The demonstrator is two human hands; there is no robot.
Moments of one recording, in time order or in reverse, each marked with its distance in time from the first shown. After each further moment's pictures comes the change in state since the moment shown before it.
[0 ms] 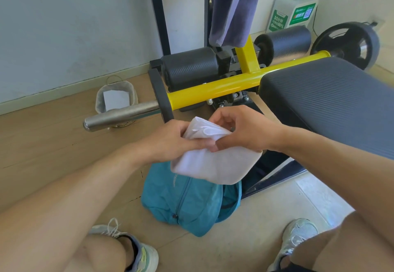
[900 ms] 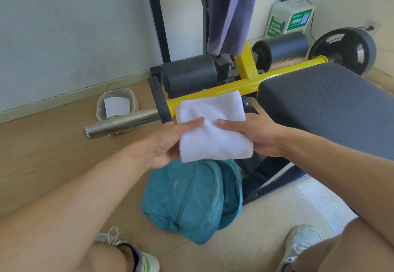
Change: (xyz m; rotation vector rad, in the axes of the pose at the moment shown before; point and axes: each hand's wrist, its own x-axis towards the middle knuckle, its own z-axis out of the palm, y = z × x) left_hand 0.014 0.009 0.003 -0.869 0.077 -0.322; right_hand 0.007 0.029 -0.006 0.802 0.043 0.372
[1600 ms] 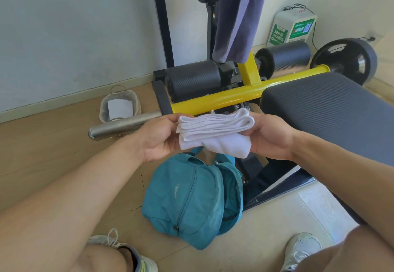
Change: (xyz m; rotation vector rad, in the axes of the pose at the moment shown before) left_hand 0.006 0.018 -0.025 -0.208 -0.086 0.031; right_hand -0.014 -0.013 -0.008 0.248 -0.203 -0.053
